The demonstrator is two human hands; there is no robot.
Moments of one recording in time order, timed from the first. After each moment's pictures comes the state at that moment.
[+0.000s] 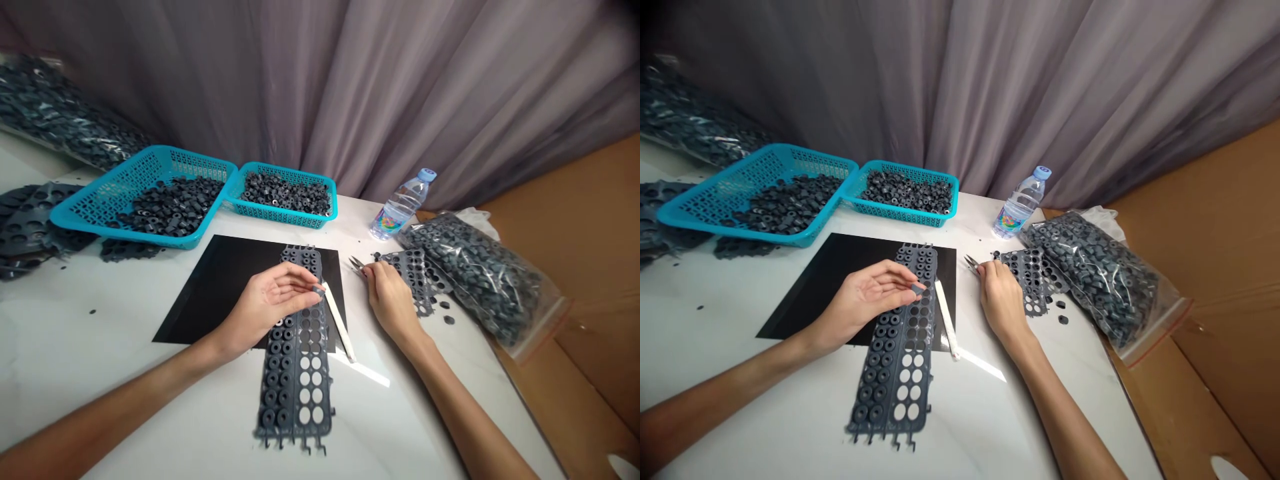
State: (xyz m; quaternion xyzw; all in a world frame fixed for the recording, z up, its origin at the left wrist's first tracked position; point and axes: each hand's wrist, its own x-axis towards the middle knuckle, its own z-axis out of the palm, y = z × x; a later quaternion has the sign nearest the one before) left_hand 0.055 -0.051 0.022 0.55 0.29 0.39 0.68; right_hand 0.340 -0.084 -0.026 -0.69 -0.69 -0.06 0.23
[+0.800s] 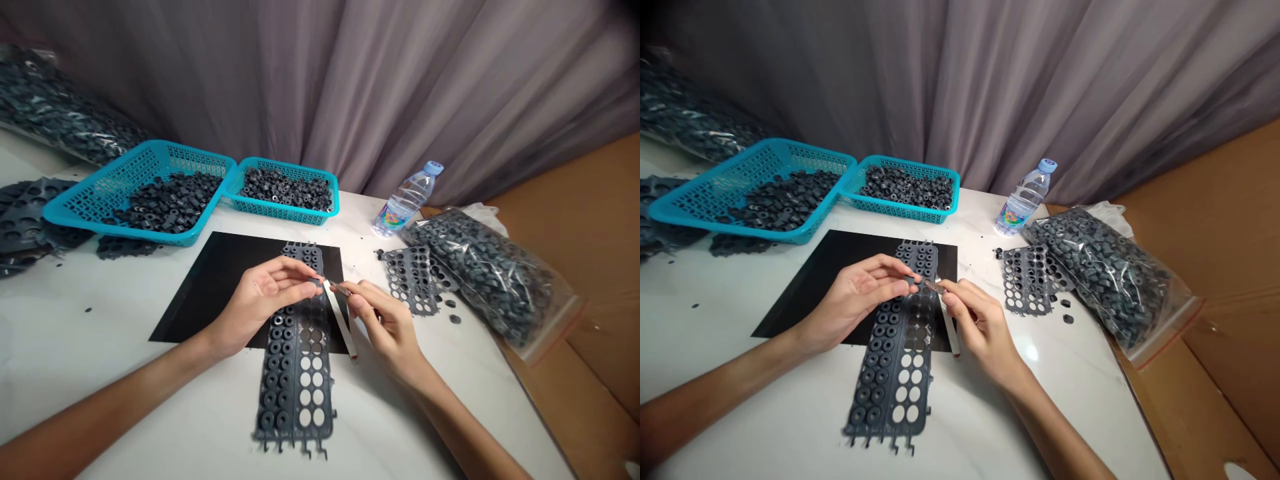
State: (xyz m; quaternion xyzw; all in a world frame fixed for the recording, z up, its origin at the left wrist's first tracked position) left_hand 0.055 -0.049 0.027 0.50 0.27 0.40 0.72; right_hand 0.279 -0.129 0.020 -0.53 -0.68 0.26 0.44
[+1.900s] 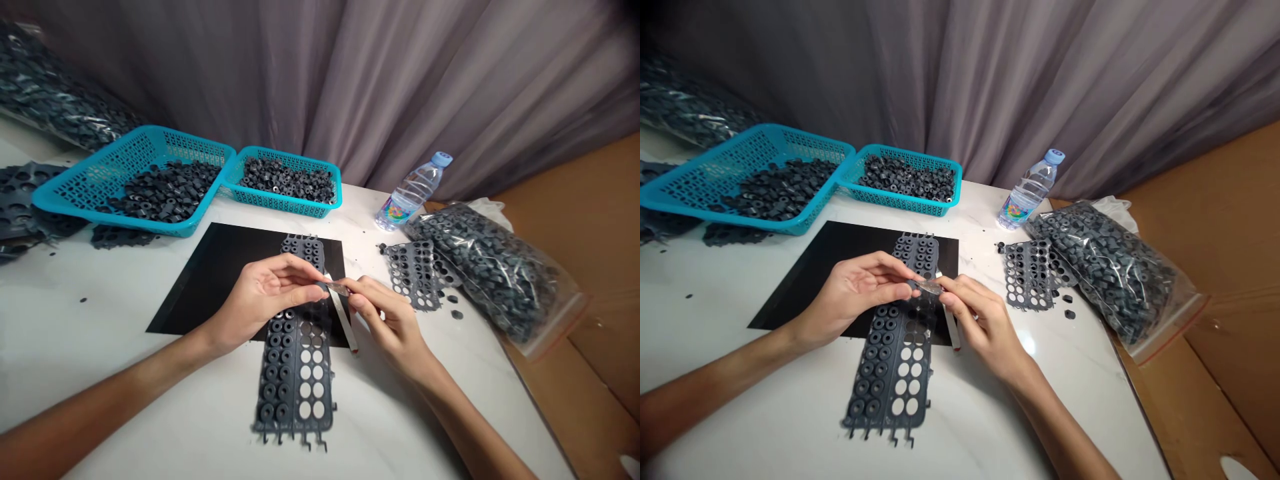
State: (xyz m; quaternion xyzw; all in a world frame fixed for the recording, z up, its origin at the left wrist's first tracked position) left_hand 0.055 -0.054 0.032 0.55 0.26 0.40 0.68; right_hand 0.284 -0.129 0.024 -0.50 -0.73 0.24 0.40
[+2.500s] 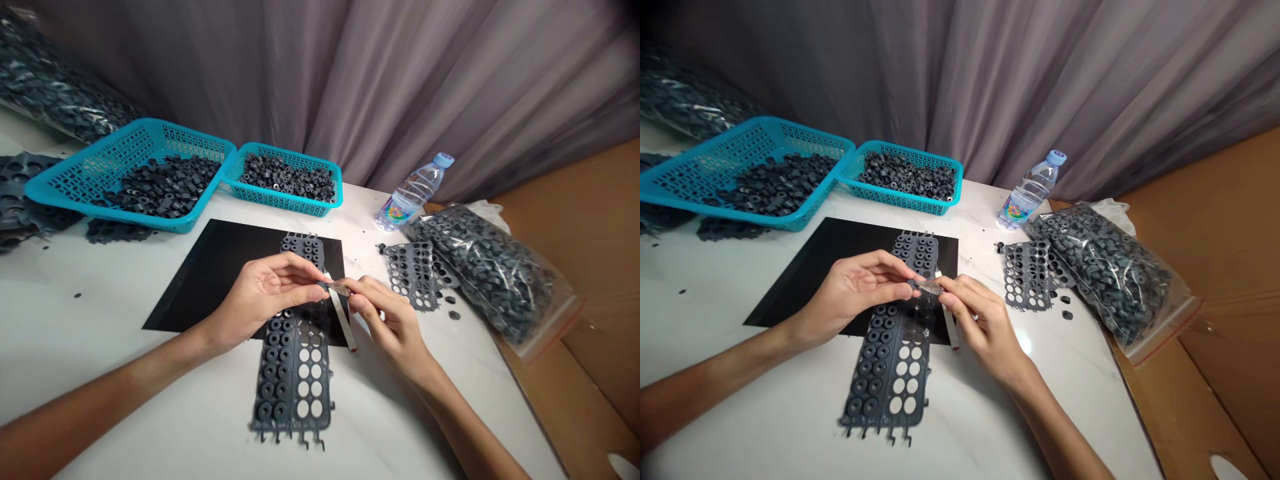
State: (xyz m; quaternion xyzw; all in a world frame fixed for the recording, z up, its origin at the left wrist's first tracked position) left_hand 0.054 -0.054 0.030 0.56 0.26 0.40 0.68; right_hand 0.283 -0.130 0.025 -0.50 -0.73 0.24 0.40
